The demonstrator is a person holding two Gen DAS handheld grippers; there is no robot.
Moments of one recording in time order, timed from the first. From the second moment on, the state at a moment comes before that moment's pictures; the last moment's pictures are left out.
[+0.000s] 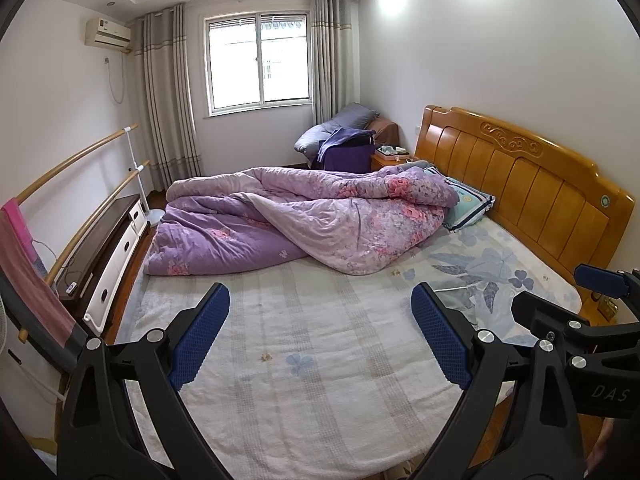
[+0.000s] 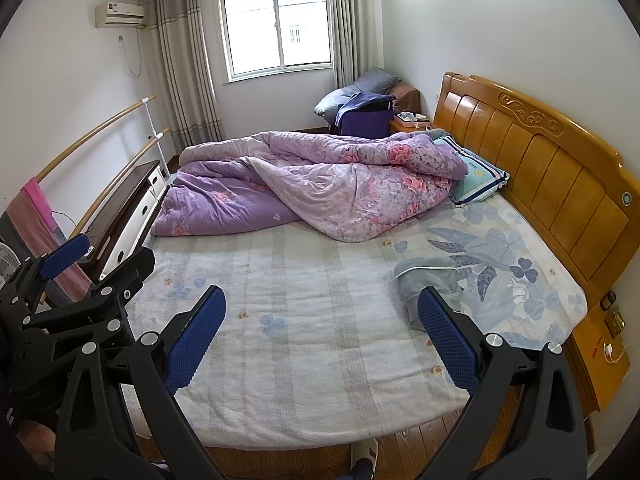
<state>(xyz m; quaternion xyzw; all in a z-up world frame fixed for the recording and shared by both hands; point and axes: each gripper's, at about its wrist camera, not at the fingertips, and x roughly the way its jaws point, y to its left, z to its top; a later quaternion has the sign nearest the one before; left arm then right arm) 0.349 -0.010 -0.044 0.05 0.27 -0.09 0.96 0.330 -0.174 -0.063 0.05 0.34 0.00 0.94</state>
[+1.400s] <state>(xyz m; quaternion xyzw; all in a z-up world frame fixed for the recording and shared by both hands) 0.349 -0.011 -0.050 0.05 0.27 -0.10 0.96 0.325 -0.177 -0.067 0.05 0.35 0.00 0.94</state>
